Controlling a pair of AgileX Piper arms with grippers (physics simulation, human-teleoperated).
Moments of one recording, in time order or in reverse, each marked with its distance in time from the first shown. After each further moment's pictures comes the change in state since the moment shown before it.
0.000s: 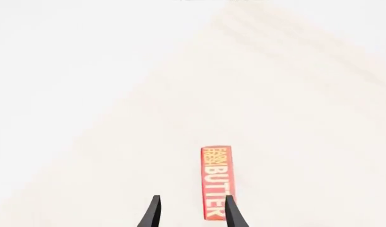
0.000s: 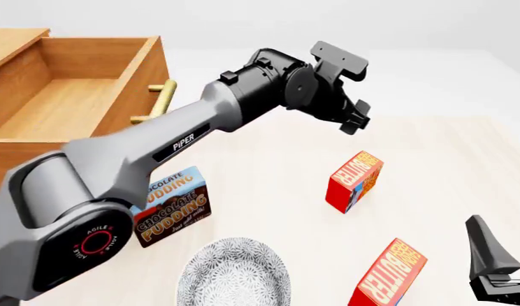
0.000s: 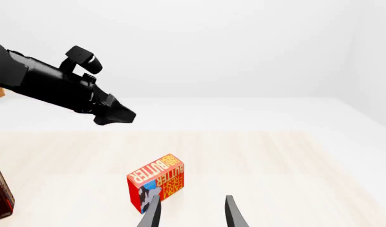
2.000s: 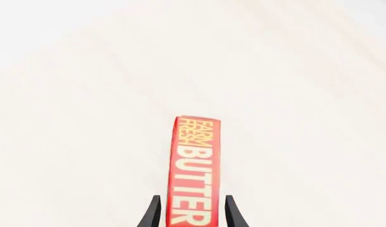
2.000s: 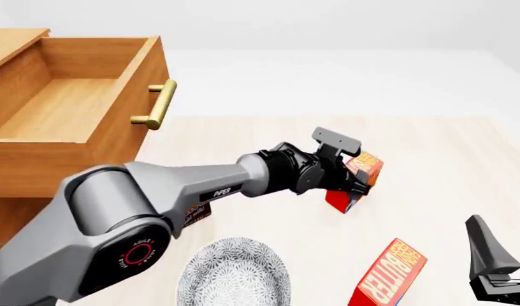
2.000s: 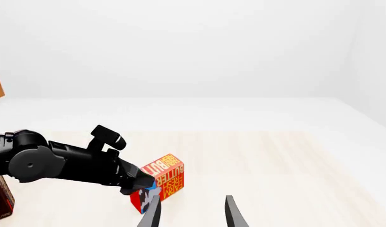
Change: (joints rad) left arm -0.061 0.121 0.348 -0.428 -0.233; right arm 0.000 0.003 0.001 -0.003 0.000
